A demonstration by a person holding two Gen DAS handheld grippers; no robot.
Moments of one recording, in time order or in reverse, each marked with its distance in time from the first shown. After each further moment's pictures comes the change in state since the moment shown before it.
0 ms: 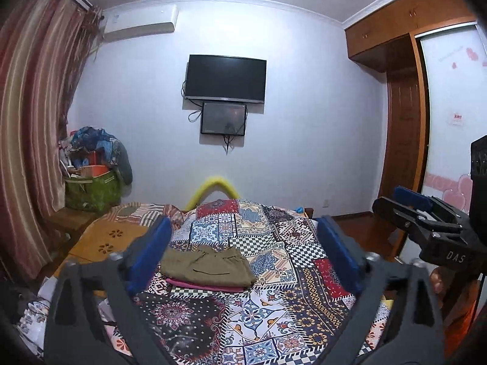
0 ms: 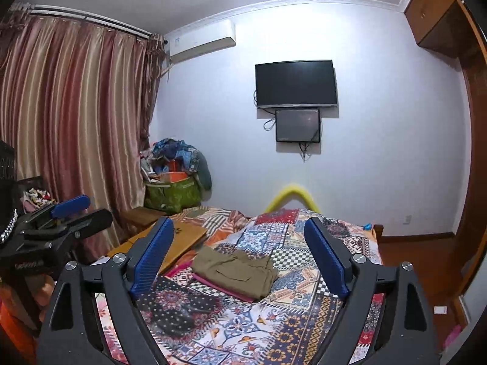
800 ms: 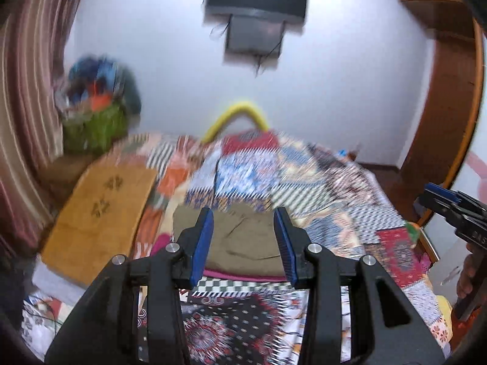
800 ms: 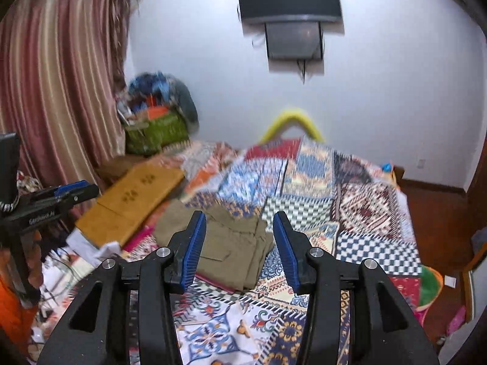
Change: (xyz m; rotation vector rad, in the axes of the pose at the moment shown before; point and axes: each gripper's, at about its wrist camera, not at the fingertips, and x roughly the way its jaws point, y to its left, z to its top) left arm 0.257 0.108 -0.028 -0.046 0.361 0.072; right arm 0.183 -0.065 -0.031 0.069 0.343 0.000
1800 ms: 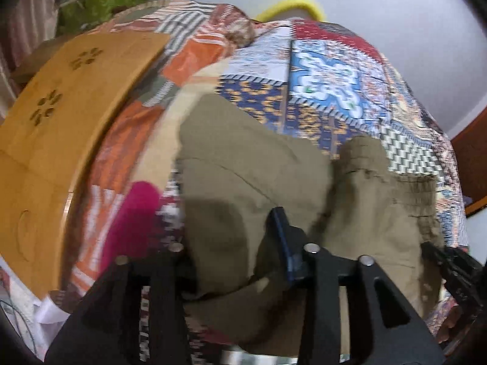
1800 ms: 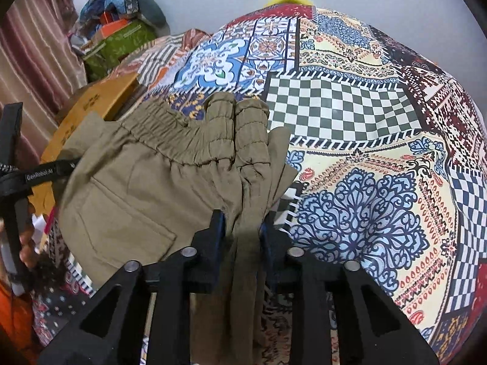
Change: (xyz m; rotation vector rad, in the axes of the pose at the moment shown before) left arm 0.343 0.159 -0.091 -0.269 0.518 0.065; right arm 0.293 -0.028 -0.096 0.097 0.502 -0.012
